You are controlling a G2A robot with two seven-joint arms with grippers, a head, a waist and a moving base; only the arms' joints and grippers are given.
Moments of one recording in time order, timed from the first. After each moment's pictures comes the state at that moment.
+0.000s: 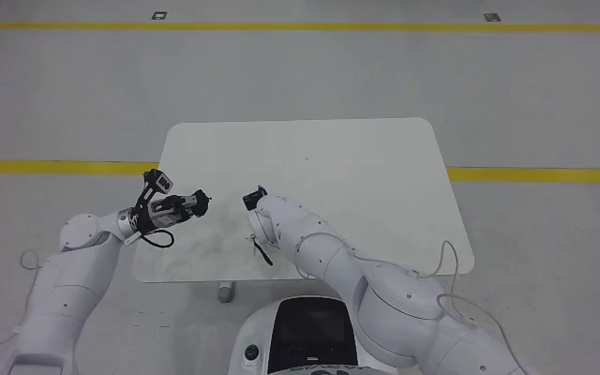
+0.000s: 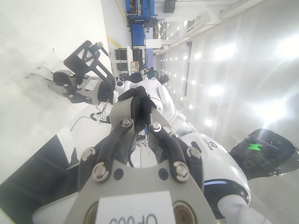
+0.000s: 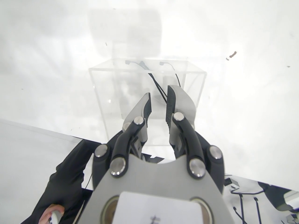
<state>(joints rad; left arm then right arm) 1.18 -0.89 -1.29 -0.99 -0.80 -0.34 -1.39 -0.61 -2.00 0.29 -0.31 -0.65 0.34 0.92</state>
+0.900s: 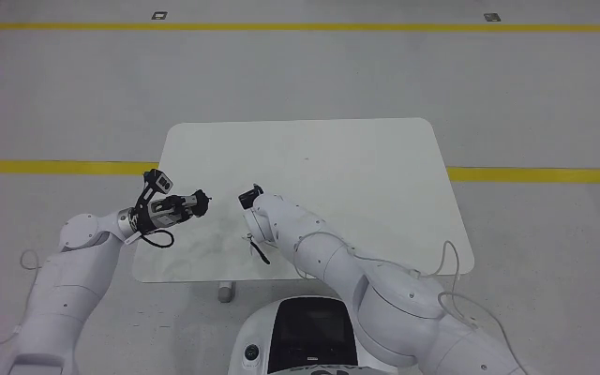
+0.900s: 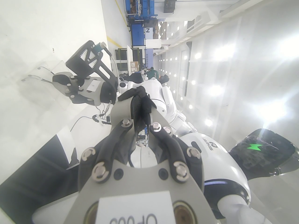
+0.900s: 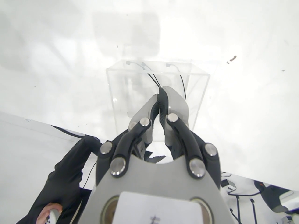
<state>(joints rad) 1.18 -0.89 -1.29 -0.99 -0.80 -0.34 -1.39 -0.61 -2.00 0.31 -0.34 -0.69 0.34 0.93</state>
